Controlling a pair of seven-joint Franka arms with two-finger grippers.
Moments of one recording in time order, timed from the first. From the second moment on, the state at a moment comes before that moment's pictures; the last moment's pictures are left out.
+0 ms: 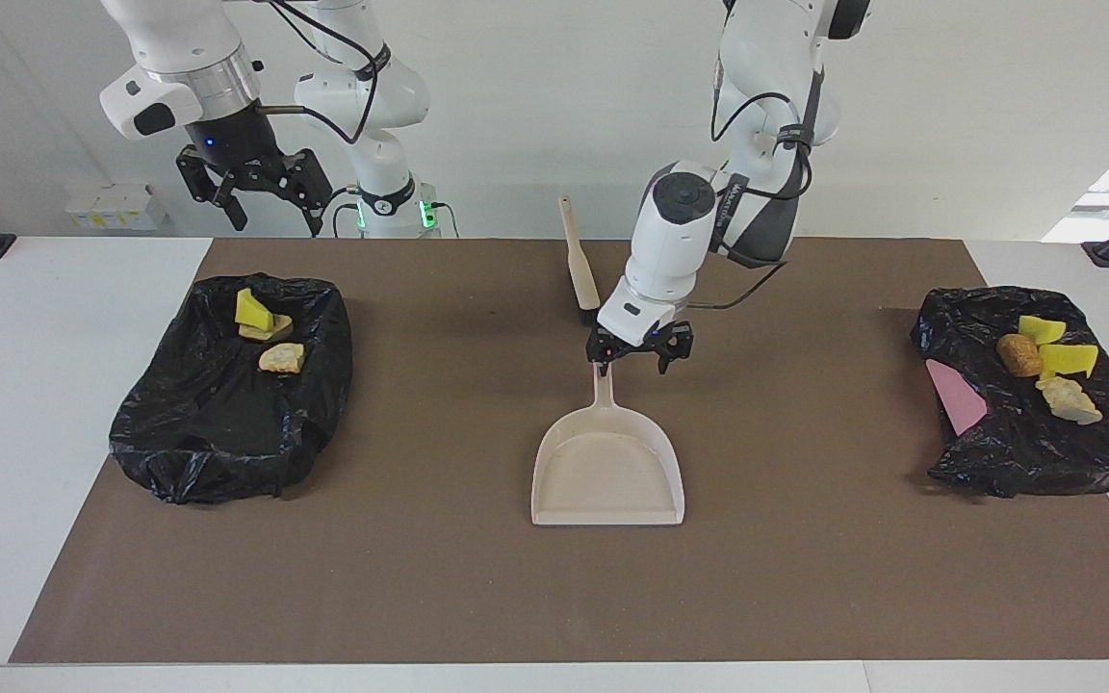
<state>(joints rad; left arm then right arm) -0.59 0.26 0.06 -1.78 -0.07 2.10 -0.56 0.06 -0.03 -0.01 -1.49 0.02 1.48 0.16</state>
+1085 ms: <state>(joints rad) -0.14 0.15 0.07 -1.61 -0.07 1.77 -0.07 0.06 -0.03 -0.01 -1.49 0.02 1.48 0.16</state>
